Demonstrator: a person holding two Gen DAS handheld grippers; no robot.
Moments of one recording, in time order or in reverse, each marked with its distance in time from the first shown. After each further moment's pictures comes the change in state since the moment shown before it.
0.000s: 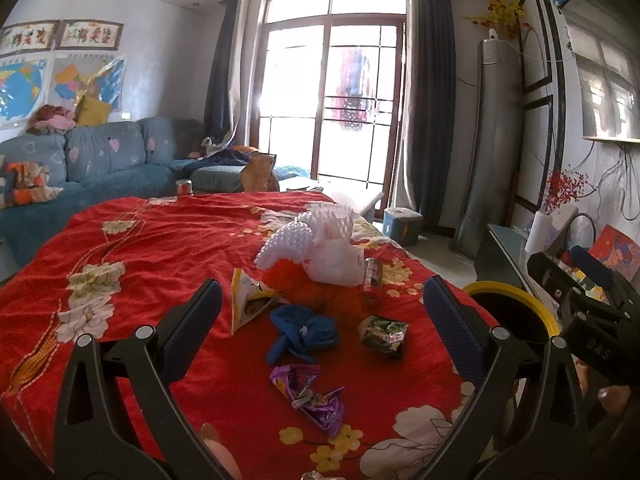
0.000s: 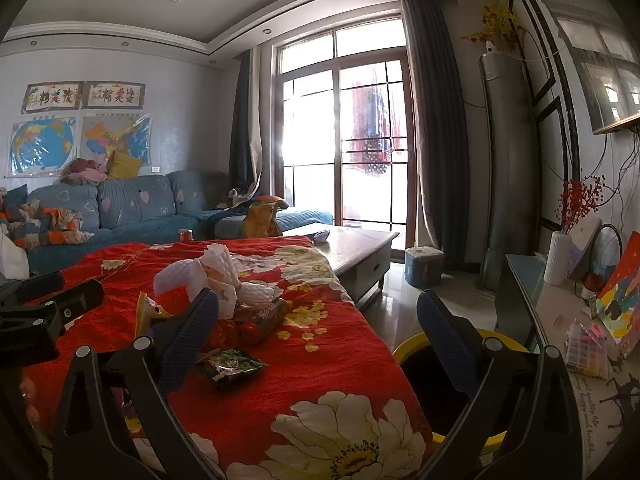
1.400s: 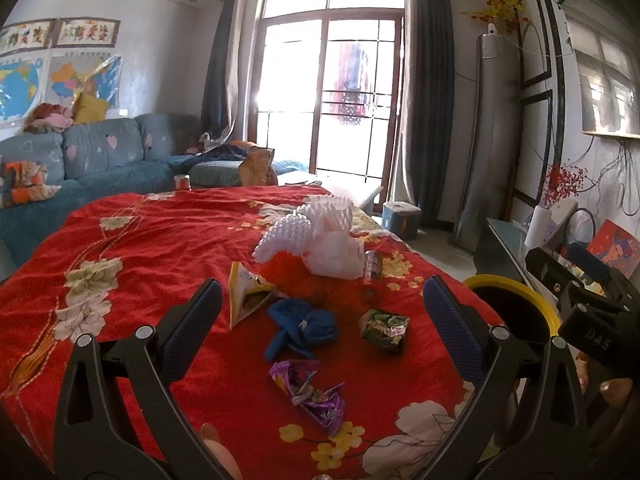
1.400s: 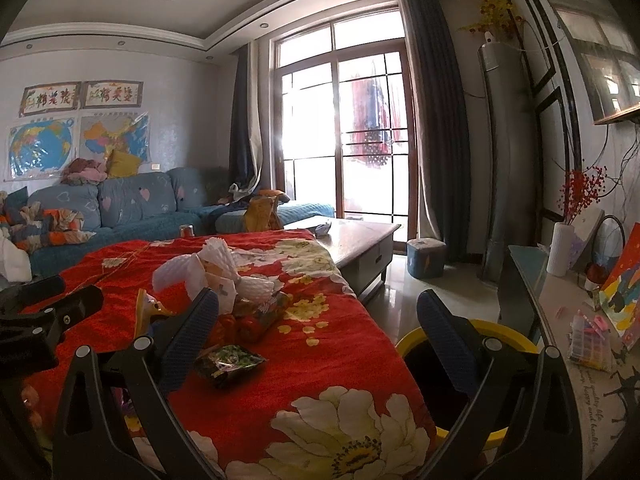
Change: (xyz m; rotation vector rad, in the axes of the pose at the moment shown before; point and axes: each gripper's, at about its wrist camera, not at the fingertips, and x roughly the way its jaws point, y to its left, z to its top) left arm 0.003 0.002 -0.003 0.005 0.020 -0.004; right arm 0.006 0.002 -0.006 0.003 0.029 0.008
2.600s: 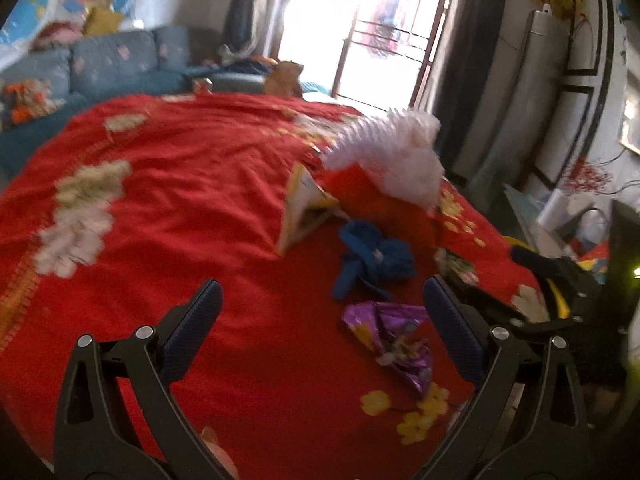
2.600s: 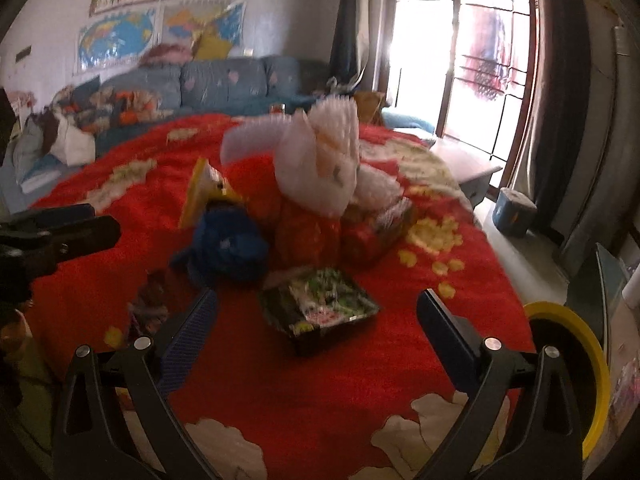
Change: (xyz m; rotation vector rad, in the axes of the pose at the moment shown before) left arm 0.051 0.069 -0.033 -0.155 0.290 -0.026; right arm 0.097 0.073 -0.034 -0.254 0.398 0.309
